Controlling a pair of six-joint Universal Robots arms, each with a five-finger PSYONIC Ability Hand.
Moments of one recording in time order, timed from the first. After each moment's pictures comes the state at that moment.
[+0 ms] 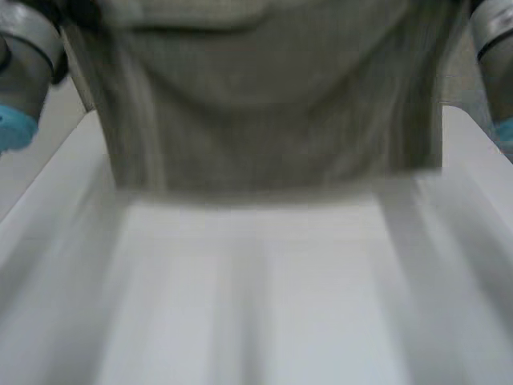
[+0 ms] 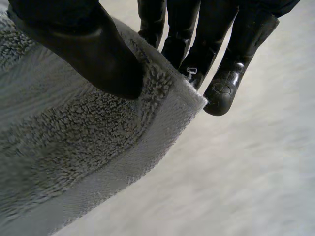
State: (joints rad) left arm 4.47 -2.11 -0.71 3.15 -1.56 3.18; right arm 1.82 -1.10 0.90 -0.40 1.41 2.47; left_hand 1.39 1.49 1.55 1.52 1.46; right_hand 1.33 1.31 1.33 1.33 1.16
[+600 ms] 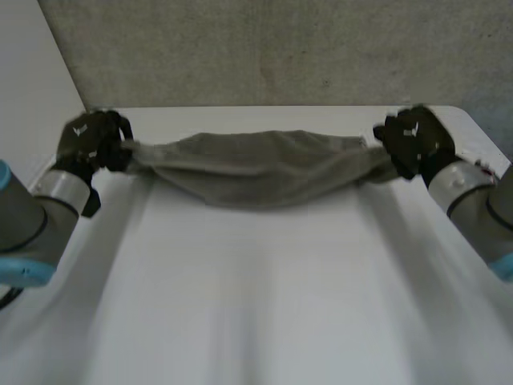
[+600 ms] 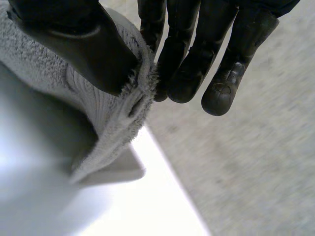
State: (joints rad) left arm 4.58 -2.00 -1.66 3.74 -1.34 3.01; right arm 1.75 -1.14 1.54 -0.38 1.19 2.50; left_hand 1.39 1.49 1.55 1.52 1.46; right_hand 1.33 1.31 1.33 1.33 1.16
